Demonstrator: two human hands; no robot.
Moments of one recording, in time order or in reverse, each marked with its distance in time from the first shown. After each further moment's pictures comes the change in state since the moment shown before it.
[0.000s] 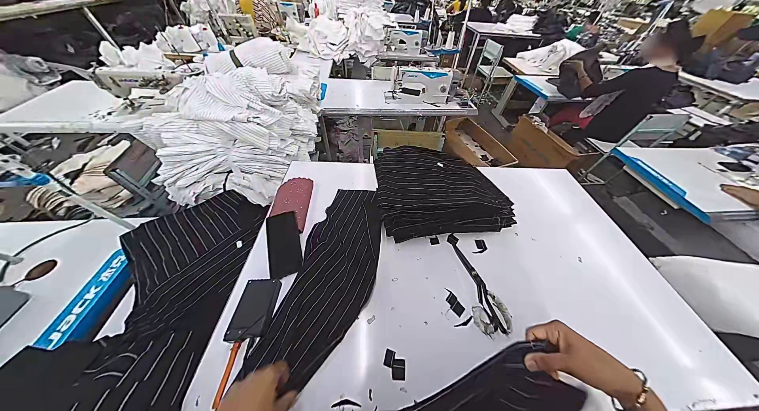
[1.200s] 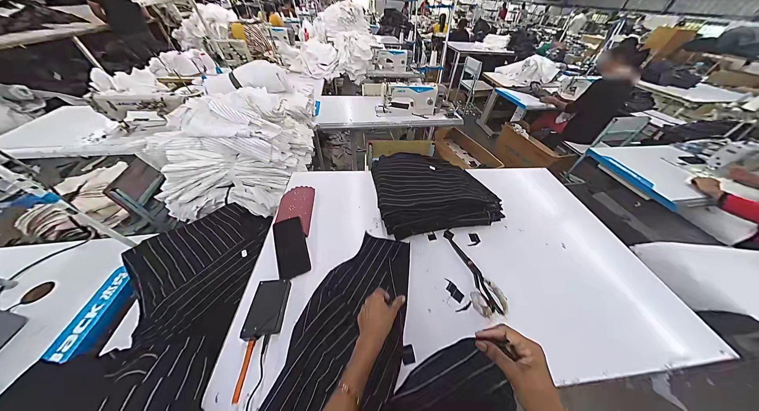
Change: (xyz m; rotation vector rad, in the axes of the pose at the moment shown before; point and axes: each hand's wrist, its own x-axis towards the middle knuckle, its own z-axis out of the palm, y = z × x) left_hand 0.110 0.155 0.052 -0.388 0.125 0.054; right_hand -0.005 -0.034 0.164 0.191 0.738 -0.453
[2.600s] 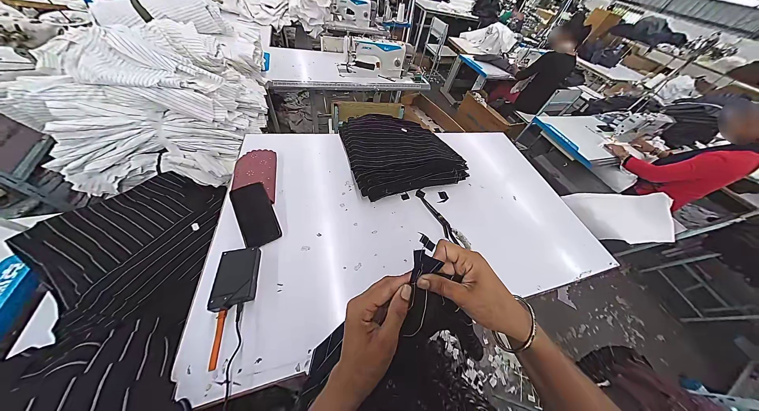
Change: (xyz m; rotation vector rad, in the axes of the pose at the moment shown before) left_hand -0.166 0.025 -0.051 -0.963 0.176 1.084; right_hand 0.036 -0.105 0.047 -0.026 -0.429 -0.020
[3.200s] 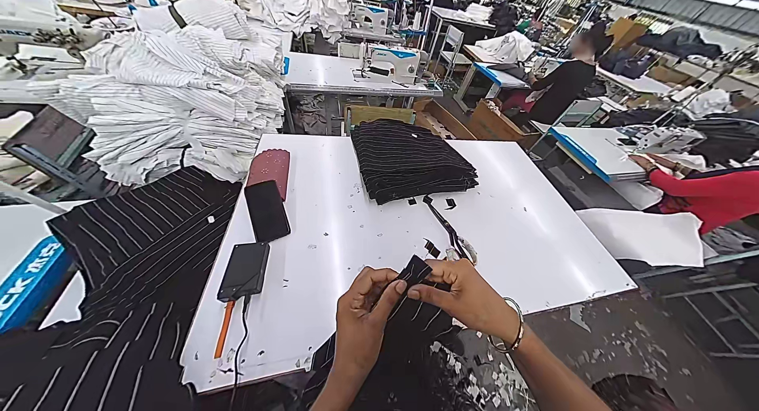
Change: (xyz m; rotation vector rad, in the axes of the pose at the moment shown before) left_hand -0.002 -0.007 0.000 0.028 0.230 -0.197; right_hand 0.008 0.016 -0.004 -0.158 -0.171 -0.017
